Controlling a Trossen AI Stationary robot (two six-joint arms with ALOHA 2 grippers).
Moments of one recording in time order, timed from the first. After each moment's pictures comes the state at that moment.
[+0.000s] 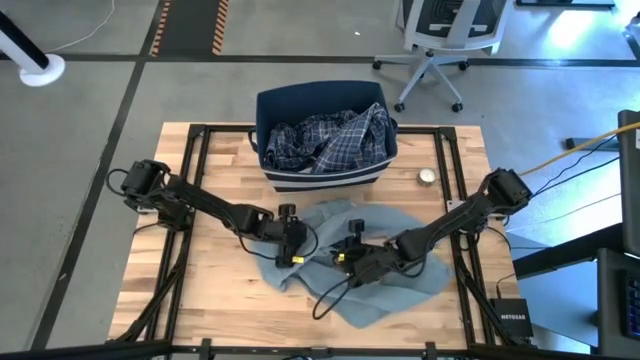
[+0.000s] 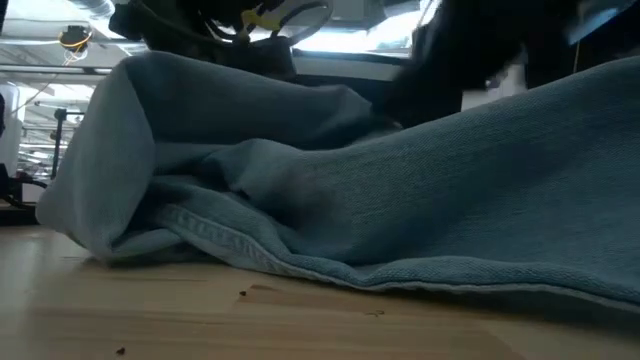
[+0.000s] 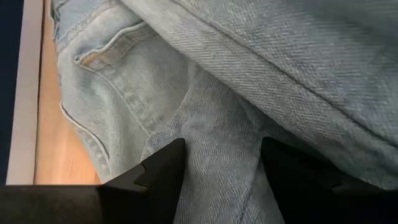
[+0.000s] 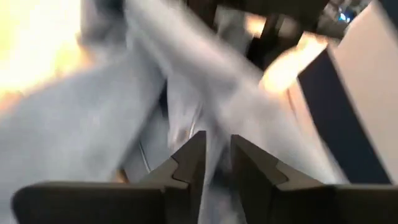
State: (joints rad) left arm -0.23 1.68 0.95 -0.25 -0.28 -0.10; right arm 0.49 1.69 0.97 -0.06 0.60 0.03
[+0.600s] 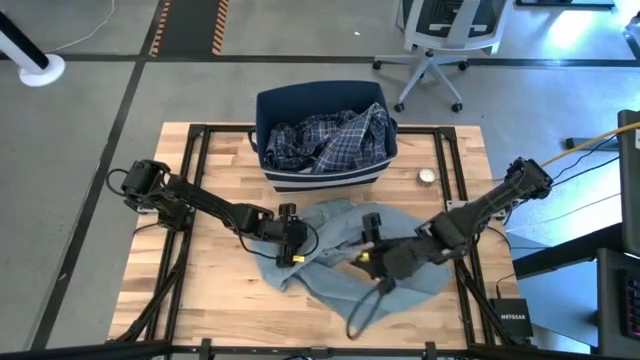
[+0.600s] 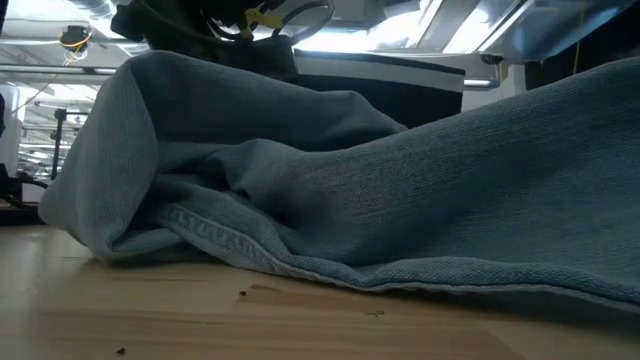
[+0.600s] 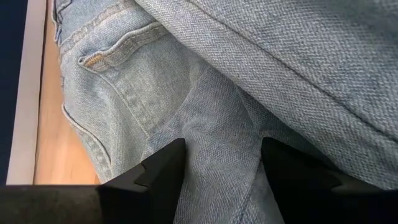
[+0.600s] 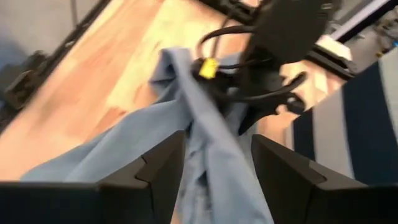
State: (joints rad) left arm -0.22 1.68 0.94 -0.22 -0.28 -0.10; right arm 0.56 1.47 1.33 -0.63 0.43 -0.05
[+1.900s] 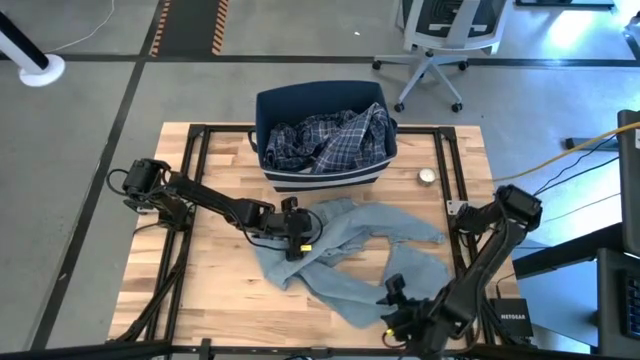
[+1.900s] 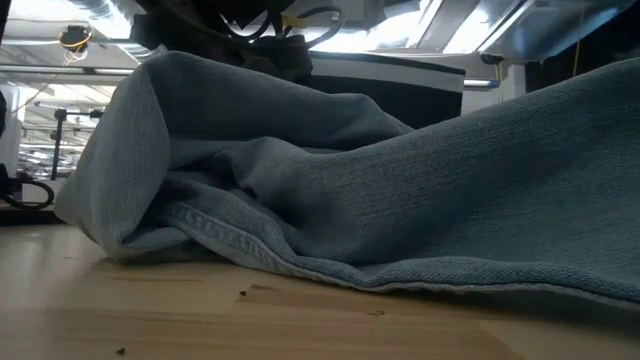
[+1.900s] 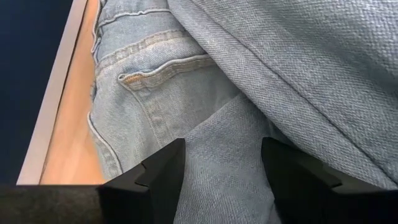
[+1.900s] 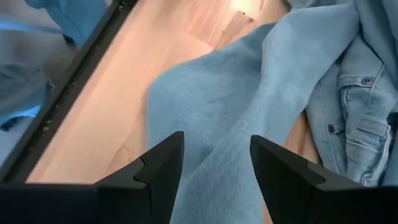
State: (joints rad) left arm -0.17 1.68 0.94 -0.12 -0.28 -0.20; right arm 0.98 1.74 1.22 -0.67 0.54 0.41
